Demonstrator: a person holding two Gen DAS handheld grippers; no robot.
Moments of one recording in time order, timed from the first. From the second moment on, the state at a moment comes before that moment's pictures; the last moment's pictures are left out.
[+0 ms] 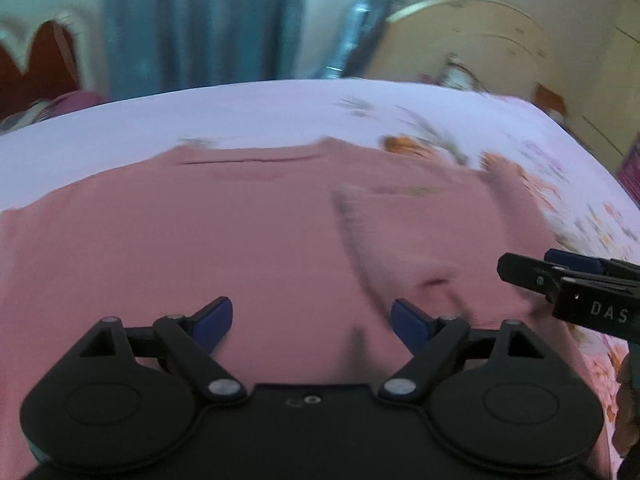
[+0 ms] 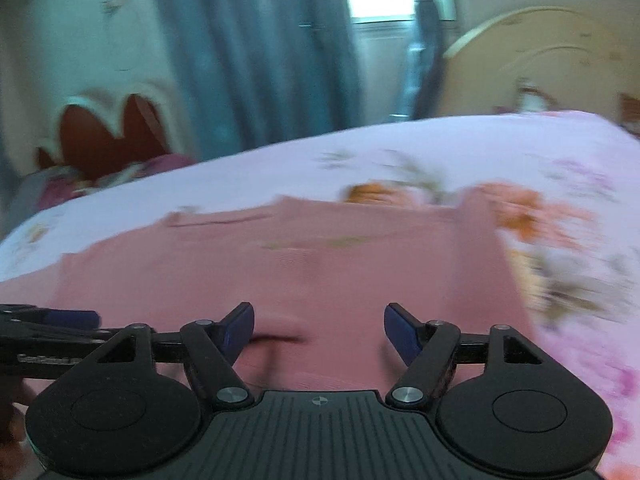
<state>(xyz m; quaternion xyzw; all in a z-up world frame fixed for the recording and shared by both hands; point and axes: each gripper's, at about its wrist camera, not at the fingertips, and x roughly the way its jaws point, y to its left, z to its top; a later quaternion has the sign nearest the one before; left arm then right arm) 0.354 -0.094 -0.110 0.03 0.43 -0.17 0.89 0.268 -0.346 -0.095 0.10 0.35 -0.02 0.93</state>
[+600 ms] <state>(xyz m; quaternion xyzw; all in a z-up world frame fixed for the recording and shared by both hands) 0.393 -0.117 -0.138 0.00 0.38 -0.17 0.91 0.231 -0.395 -0.120 0.11 0.37 -0.10 0.92</state>
